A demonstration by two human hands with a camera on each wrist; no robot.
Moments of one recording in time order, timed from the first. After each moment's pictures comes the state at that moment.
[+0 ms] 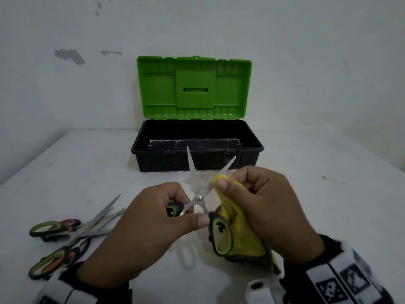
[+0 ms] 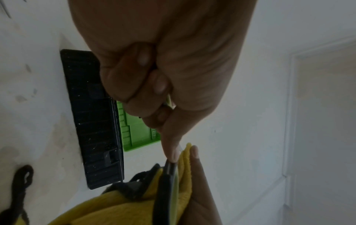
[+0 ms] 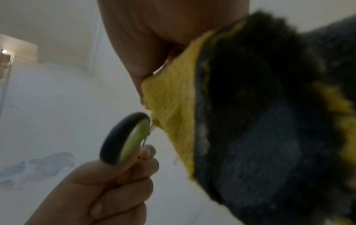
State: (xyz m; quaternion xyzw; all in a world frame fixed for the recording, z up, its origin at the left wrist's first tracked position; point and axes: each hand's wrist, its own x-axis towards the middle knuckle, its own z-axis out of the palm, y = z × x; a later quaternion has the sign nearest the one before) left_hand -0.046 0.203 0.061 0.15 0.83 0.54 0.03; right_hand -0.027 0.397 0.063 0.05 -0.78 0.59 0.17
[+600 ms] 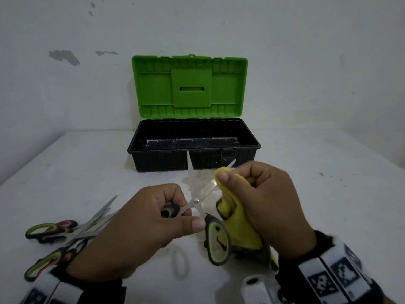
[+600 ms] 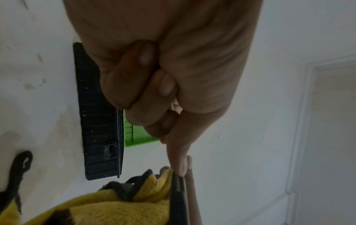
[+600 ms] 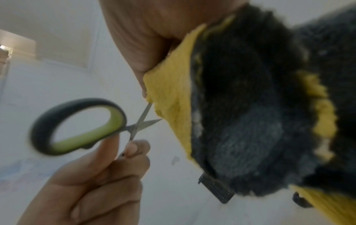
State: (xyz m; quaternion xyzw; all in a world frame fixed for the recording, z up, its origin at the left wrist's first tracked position) left_hand -0.044 0.202 0.066 0.18 0.76 0.61 0.13; right_hand -0.026 0.400 0.062 0.04 -0.75 0.64 0.20
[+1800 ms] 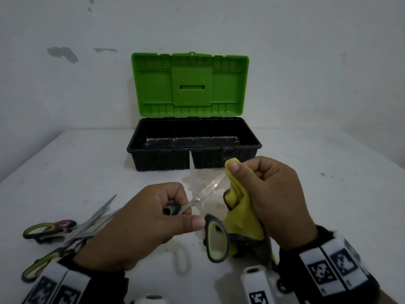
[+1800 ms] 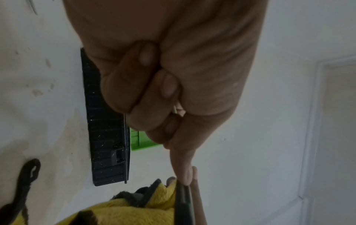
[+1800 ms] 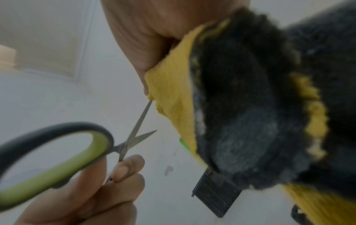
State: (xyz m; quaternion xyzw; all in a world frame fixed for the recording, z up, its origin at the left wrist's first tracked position) left_hand -0.058 0.201 0.057 0.19 0.75 0.62 0.16; right_hand -0.036 0.408 0.059 0.00 -0.74 0.64 0.23
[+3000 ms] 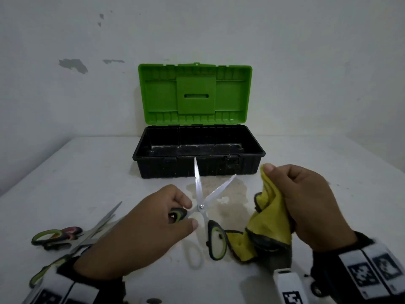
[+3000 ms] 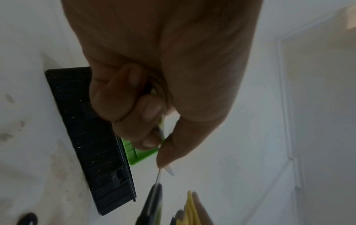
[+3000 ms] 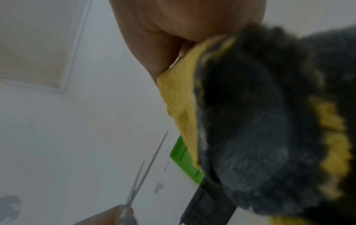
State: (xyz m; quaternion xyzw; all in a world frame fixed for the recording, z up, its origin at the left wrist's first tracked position) left_hand -0.063 0.196 0.058 0.16 0.88 0.44 0.09; right_hand -0.041 0.450 0.062 -0.11 -0.75 0.61 0.22
